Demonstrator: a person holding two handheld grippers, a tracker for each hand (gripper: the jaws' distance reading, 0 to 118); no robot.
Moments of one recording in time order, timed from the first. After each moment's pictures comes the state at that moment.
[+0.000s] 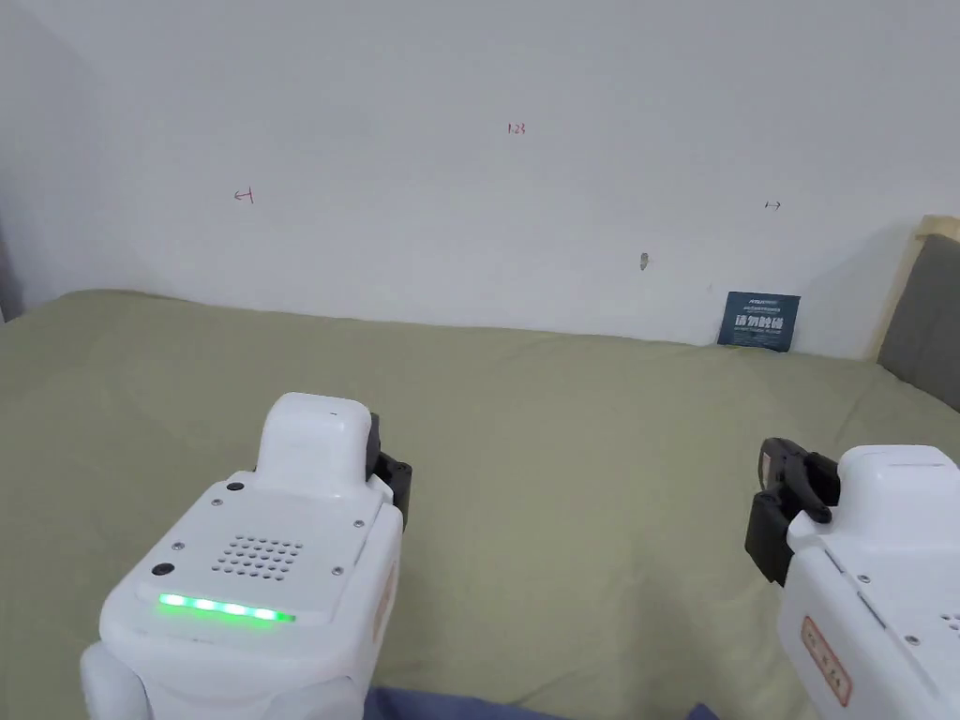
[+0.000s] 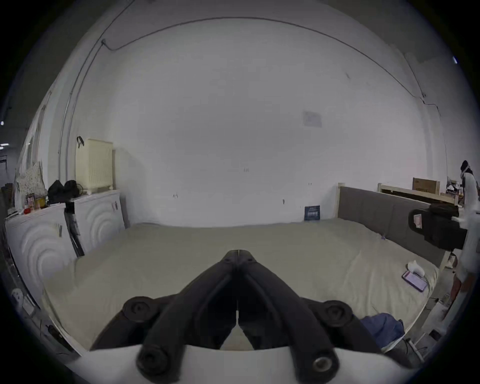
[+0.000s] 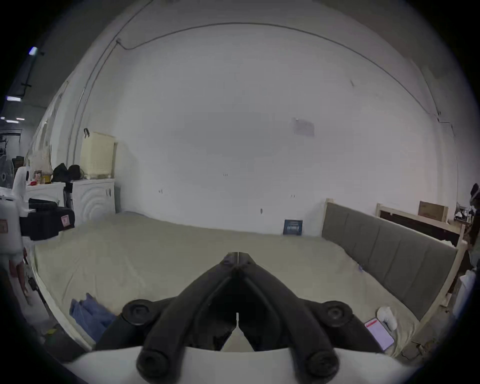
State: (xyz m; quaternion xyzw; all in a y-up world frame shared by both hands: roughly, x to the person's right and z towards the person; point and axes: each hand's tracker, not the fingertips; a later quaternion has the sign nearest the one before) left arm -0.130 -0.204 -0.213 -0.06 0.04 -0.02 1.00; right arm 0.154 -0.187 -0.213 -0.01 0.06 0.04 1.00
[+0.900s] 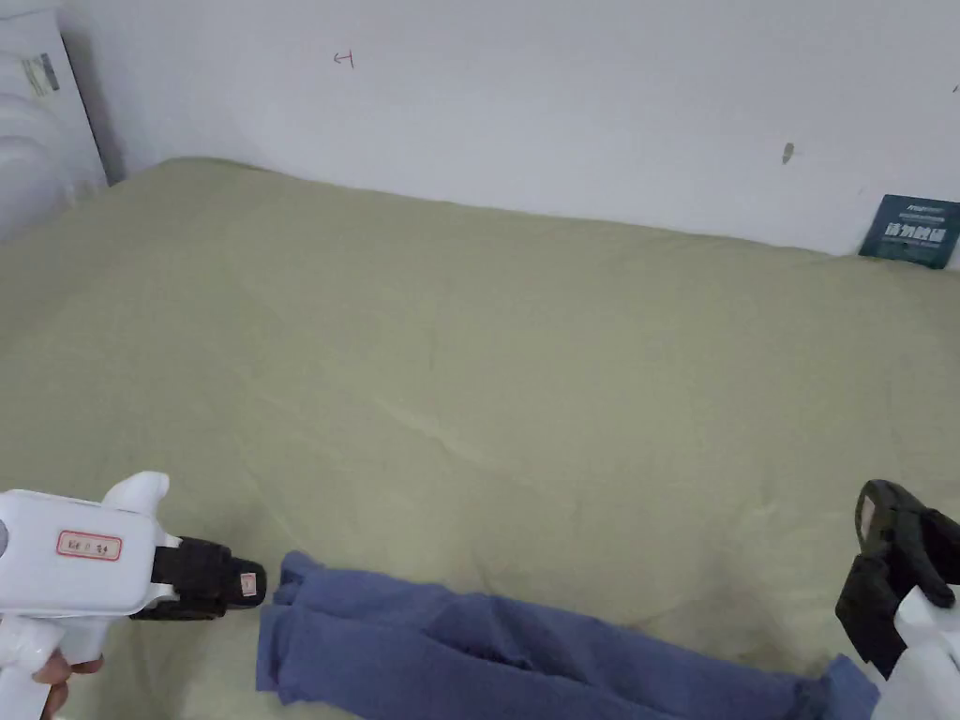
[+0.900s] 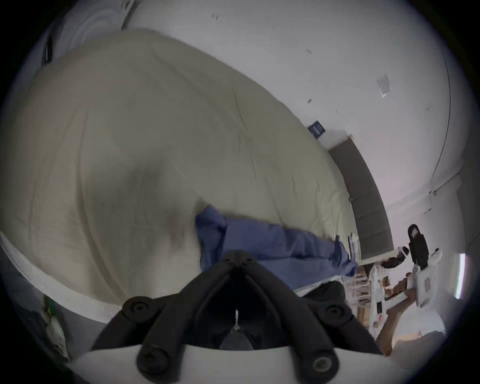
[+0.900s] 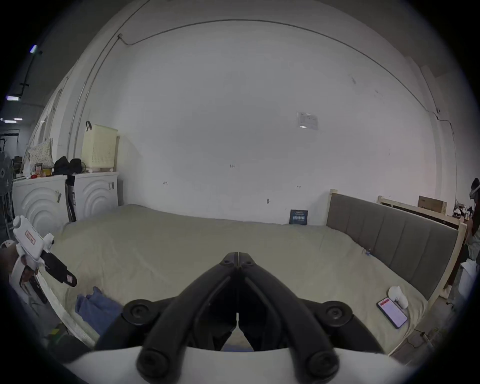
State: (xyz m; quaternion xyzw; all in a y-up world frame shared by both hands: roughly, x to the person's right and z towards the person) left arm -0.399 -0.357 -0.241 -0.48 -0.11 0.30 0.82; right arm 0.093 -0.254 -0.210 -0.06 0.07 0.04 0.99
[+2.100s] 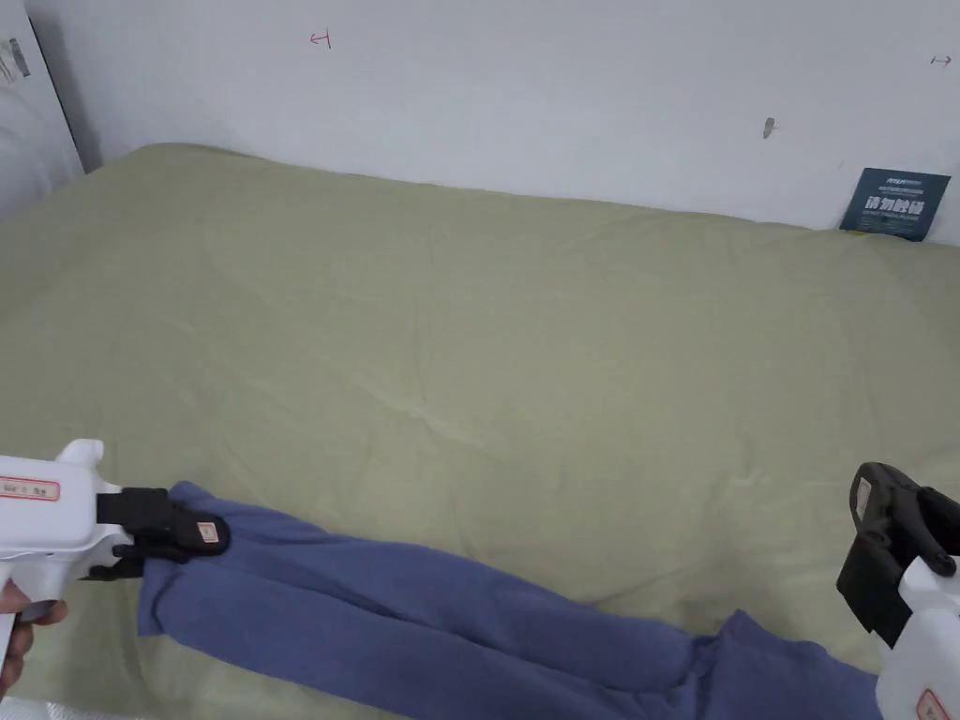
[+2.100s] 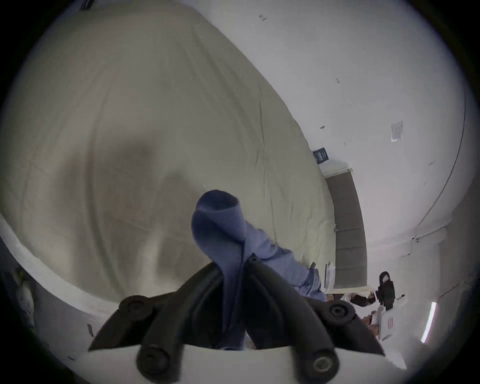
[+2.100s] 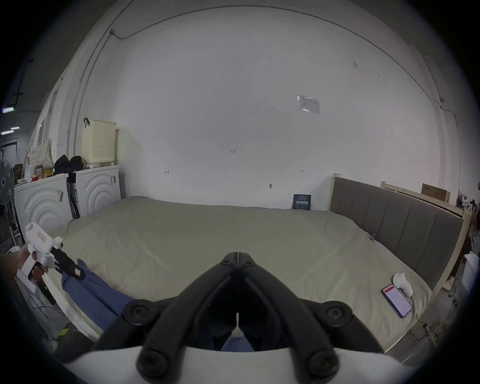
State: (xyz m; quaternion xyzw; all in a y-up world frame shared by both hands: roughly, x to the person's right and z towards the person) left arm -0.435 -0.341 -0.242 -0.45 -0.06 0.41 0.79; right arm 0.118 -0.252 -0.206 -0.09 0.07 0.02 0.99
